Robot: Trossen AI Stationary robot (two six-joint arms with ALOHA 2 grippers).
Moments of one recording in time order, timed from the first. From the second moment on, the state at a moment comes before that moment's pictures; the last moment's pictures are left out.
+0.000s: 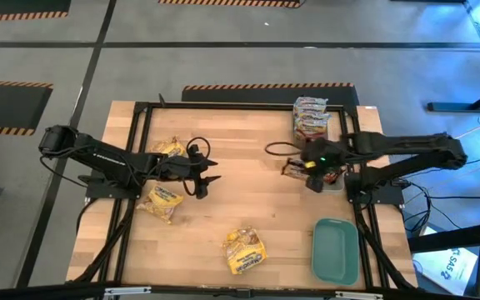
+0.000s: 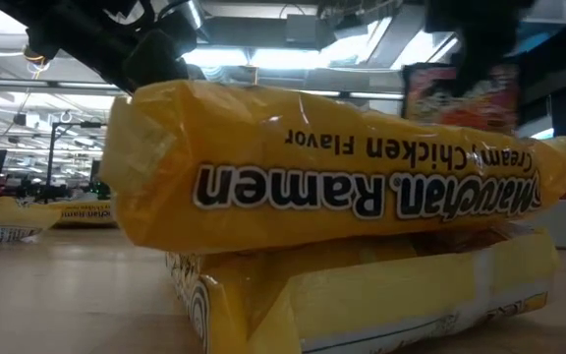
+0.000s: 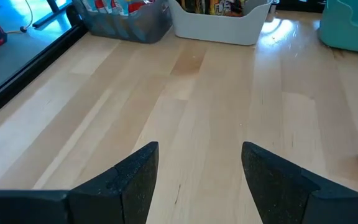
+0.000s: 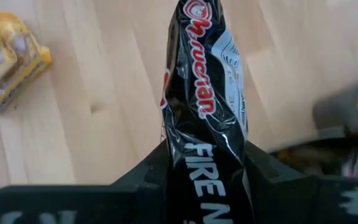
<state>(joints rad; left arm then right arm) -0.09 1.20 0.52 0.18 -0.35 -0.18 0.01 1.12 1.02 -0.96 0.06 0.30</state>
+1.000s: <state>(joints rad) -0.09 1.20 0.52 0.20 -0.37 -0.21 0.08 0.92 0.63 -0.96 0.16 0.52</state>
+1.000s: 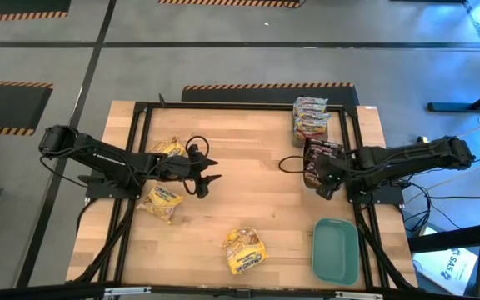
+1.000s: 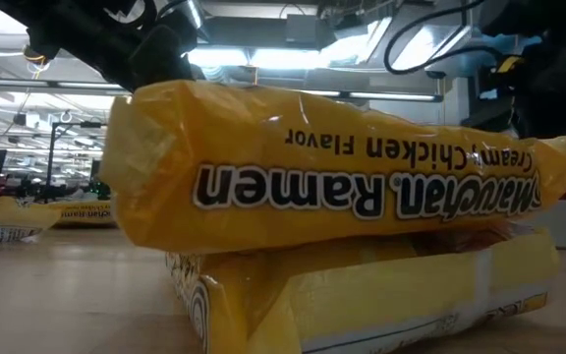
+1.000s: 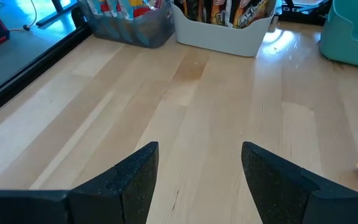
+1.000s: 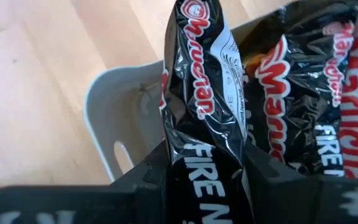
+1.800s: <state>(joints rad) -0.09 1.20 0.52 0.20 -0.29 -0.26 0.08 1.06 0.86 -1.15 0.18 0.60</state>
